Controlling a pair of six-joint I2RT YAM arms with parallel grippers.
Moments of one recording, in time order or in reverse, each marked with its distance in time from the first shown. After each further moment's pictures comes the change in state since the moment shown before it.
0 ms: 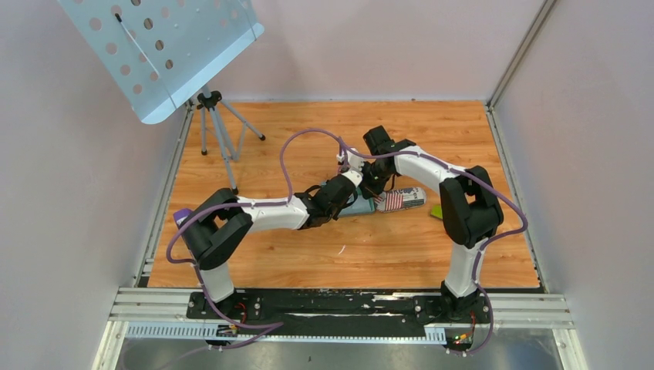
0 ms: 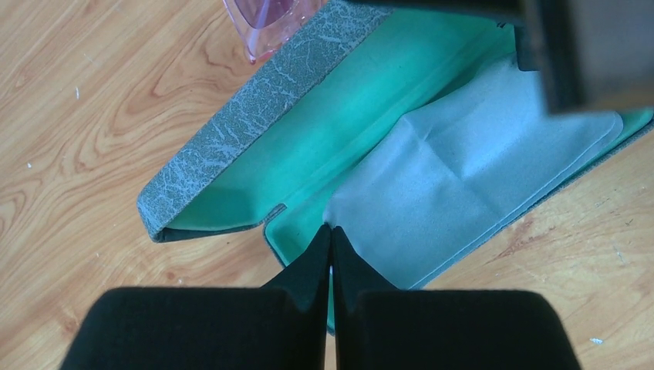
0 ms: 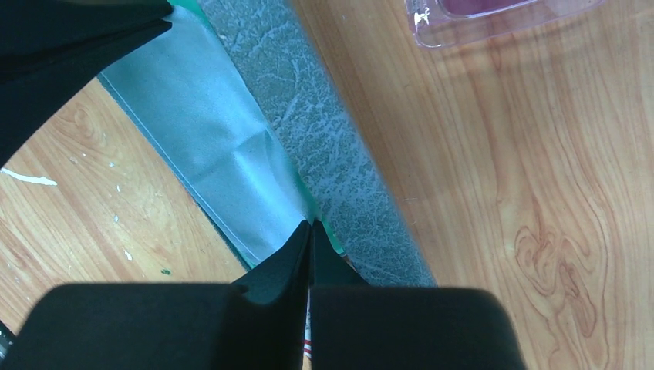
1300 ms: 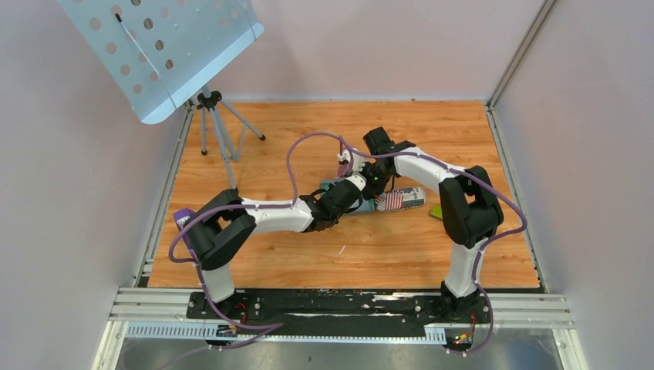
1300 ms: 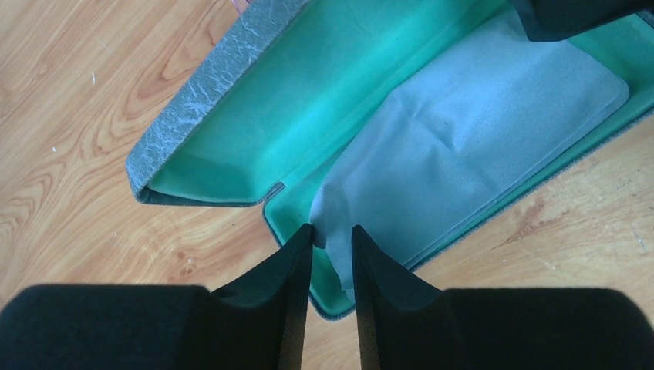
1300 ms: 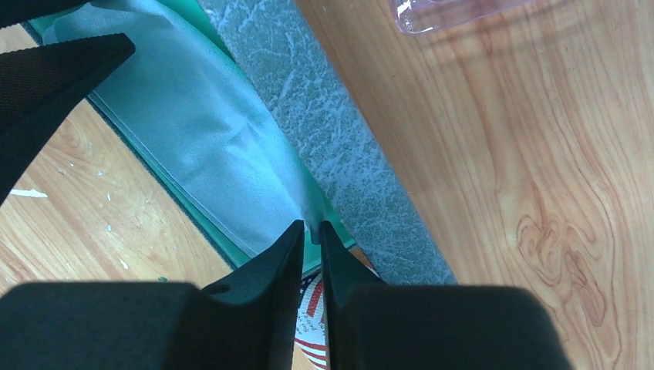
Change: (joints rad) left arm -0.040 0.020 0.022 -0.053 -0.080 0.008; right arm 0.000 0.000 -0.016 0.028 0.031 0.048
